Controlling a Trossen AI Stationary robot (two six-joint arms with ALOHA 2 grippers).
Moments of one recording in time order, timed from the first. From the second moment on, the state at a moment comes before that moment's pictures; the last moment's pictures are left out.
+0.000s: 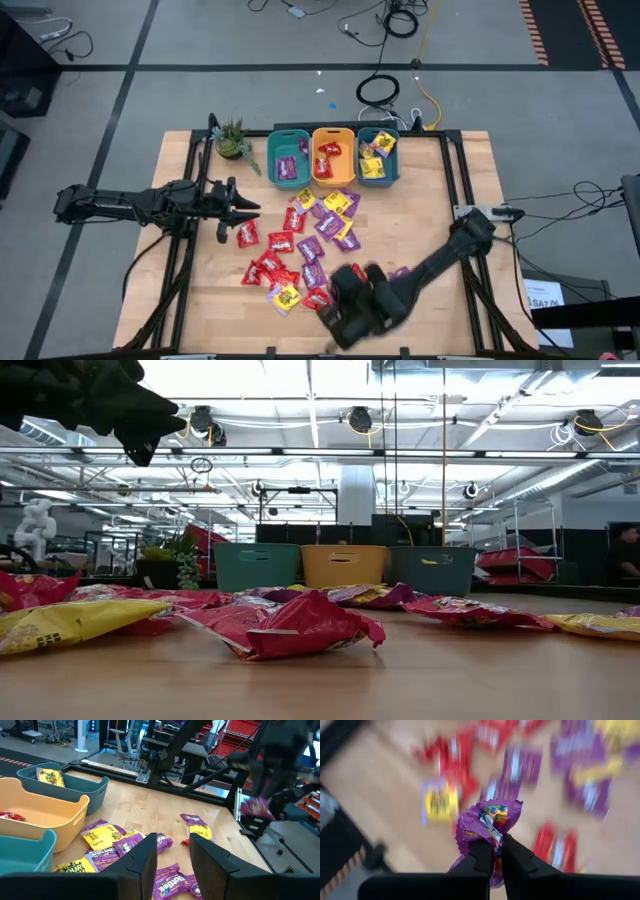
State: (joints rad) left arm -0.01 0.44 0.27 0.04 0.05 -0.23; right arm 0.59 2.15 2.15 -1.28 0.54 1.45
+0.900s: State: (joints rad) left arm -0.01 0.44 0.27 0.03 0.05 -0.23; right arm -0.27 2.19 2.15 -0.54 0.29 0.53
